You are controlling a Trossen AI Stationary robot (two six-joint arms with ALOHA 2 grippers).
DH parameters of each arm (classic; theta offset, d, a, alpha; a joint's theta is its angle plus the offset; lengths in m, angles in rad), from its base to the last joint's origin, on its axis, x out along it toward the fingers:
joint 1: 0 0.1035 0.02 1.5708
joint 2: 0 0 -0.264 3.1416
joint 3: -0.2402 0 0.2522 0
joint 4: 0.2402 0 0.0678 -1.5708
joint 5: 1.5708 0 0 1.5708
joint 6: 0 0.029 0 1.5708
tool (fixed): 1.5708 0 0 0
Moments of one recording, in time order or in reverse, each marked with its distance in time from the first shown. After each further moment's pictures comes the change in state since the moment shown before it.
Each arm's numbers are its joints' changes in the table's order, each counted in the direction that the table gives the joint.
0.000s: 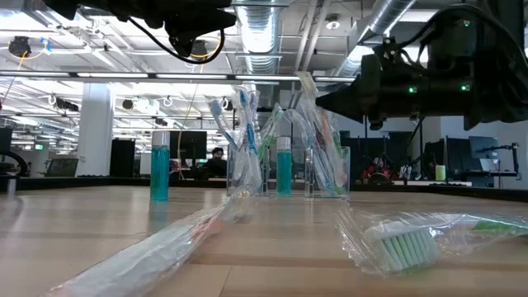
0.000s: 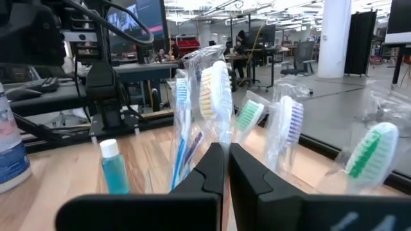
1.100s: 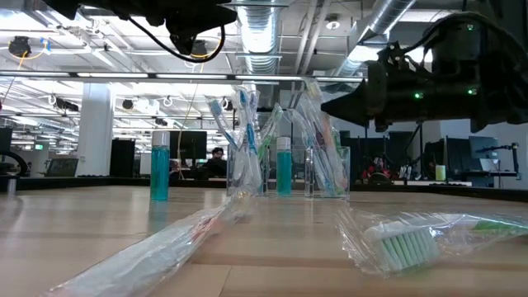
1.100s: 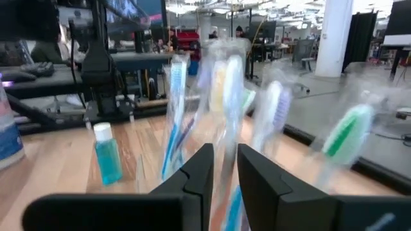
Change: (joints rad) left arm 0.000 0.000 0.000 -0.021 0.000 0.000; right arm -0.010 0.010 0.037 0.004 -0.007 -0.033
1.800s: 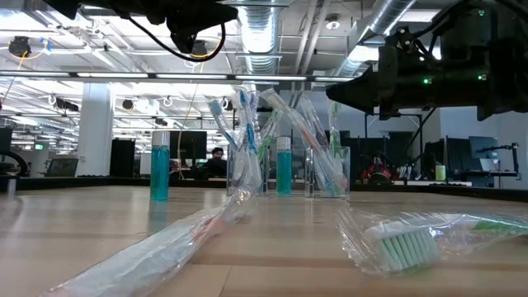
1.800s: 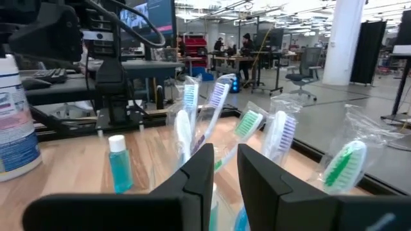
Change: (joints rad) left arm 0.000 0.000 0.000 -0.014 0.000 0.000; right arm 0.026 0.138 0.021 0.088 -0.008 -0.026
